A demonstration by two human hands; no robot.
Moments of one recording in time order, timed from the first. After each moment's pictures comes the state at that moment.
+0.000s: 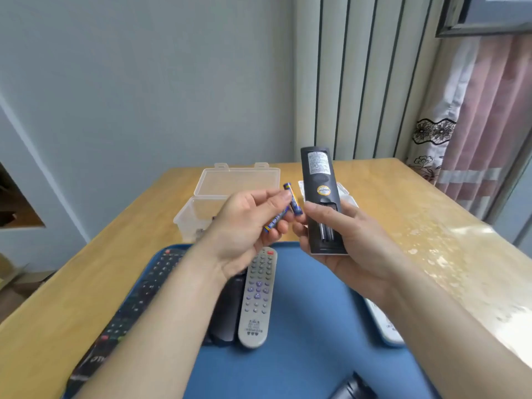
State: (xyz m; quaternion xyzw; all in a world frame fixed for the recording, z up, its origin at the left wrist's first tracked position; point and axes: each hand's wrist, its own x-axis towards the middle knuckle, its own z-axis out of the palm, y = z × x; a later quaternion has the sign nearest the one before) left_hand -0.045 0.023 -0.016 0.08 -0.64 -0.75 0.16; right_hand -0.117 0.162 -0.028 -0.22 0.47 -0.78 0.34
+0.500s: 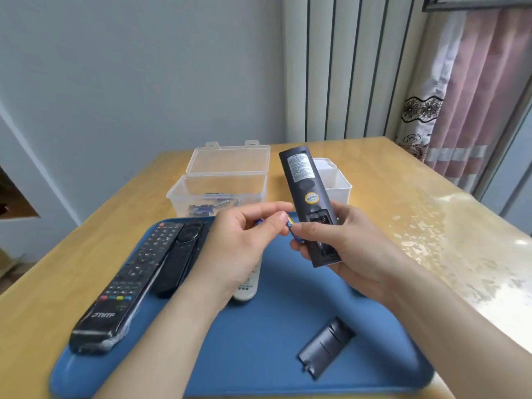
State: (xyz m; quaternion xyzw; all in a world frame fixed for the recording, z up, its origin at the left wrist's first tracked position) left_hand 0.006 0.064 -0.054 0.12 -0.75 -0.60 0.25; right_hand -0.084 0.198 -0.051 -0.23 0.57 -0.72 0.32
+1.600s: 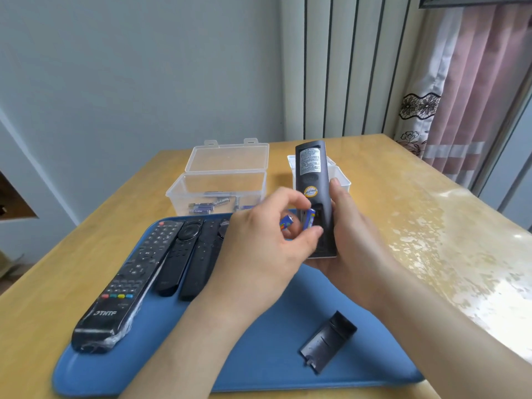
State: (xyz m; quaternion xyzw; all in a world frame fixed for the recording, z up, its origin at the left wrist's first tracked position) left_hand 0.012 0.096 -0.046 0.07 -0.87 -0.36 0.34; right_hand -0.069 0.190 -0.052 -0.12 0.51 -0.79 0.33
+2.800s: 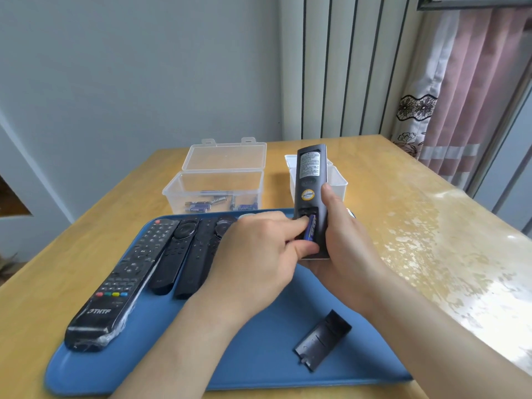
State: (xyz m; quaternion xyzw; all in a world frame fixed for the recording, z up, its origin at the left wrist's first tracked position) left_hand 0.008 0.084 -0.059 0.02 -0.93 -0.22 0.30; right_hand -0.066 0.185 -0.056 -0.12 0.50 -0.79 0.32
